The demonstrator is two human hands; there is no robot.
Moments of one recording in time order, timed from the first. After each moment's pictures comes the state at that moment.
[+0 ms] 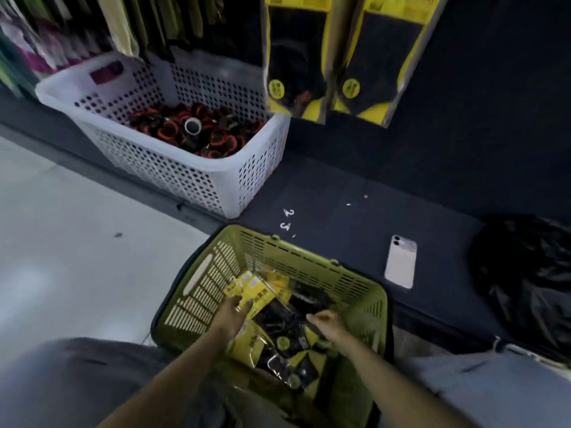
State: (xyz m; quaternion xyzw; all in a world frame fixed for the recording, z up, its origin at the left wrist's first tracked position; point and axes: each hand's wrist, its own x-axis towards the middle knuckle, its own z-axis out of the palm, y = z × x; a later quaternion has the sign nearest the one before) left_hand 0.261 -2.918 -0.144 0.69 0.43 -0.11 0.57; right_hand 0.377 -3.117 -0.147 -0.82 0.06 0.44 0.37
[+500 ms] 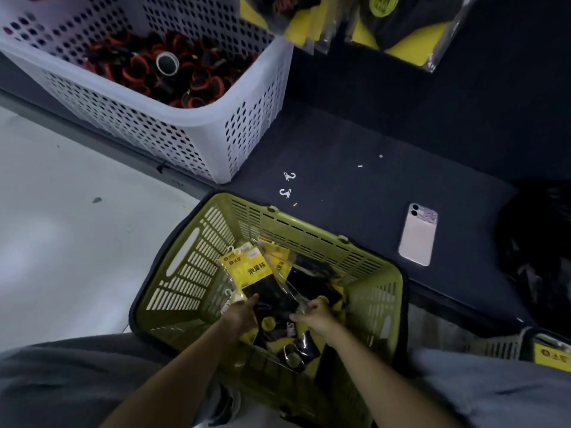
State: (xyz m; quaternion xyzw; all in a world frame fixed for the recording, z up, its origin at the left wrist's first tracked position) left_hand 0.270 -2.941 -0.205 0.44 0.56 -0.19 0.67; right_hand 0.364 -3.104 -0.216 -0.76 0.13 0.53 0.35
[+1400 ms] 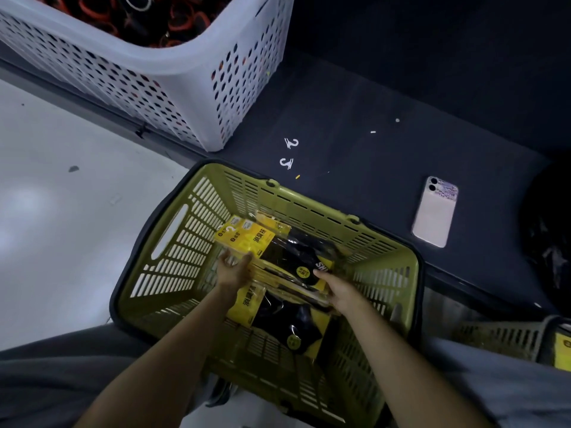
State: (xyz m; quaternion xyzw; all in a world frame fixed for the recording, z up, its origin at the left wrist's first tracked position) left_hand 0.301 -2.920 -0.223 0.43 0.59 -0.05 0.68; right_hand 0.405 -3.117 -0.253 -0.64 0.34 0.51 0.47
